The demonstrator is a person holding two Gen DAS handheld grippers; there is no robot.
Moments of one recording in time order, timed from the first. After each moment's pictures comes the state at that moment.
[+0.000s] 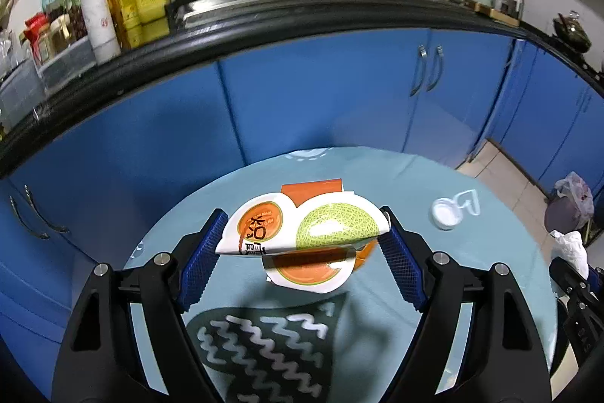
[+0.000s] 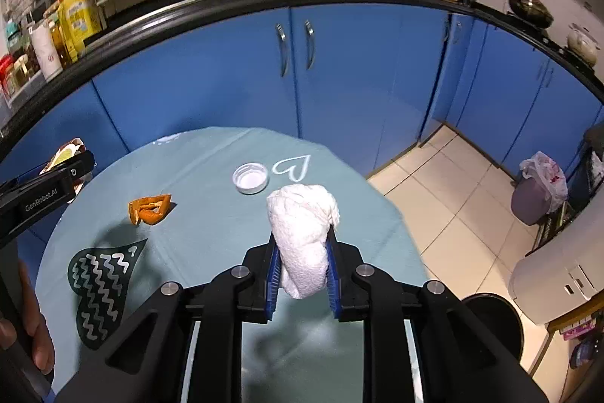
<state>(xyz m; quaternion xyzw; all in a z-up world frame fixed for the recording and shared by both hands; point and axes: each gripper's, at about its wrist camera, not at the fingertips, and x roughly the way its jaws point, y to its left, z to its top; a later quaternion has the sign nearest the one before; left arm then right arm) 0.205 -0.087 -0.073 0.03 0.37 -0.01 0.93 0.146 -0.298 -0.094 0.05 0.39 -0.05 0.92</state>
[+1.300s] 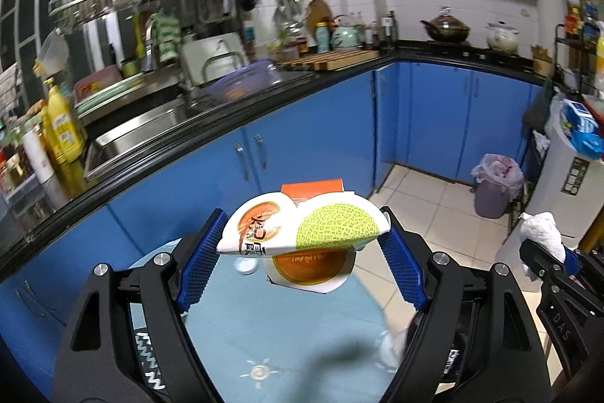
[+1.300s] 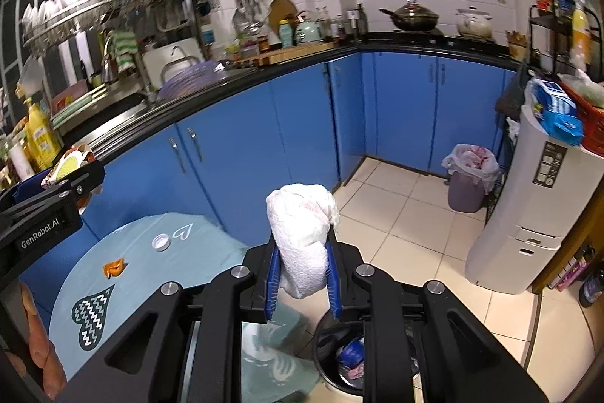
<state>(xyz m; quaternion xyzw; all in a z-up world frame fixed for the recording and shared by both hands) 0.056 -0.308 0.038 0.12 0.23 -0.17 0.95 -0.026 -0.459 -0.010 0.14 0.26 -0.18 0.94</state>
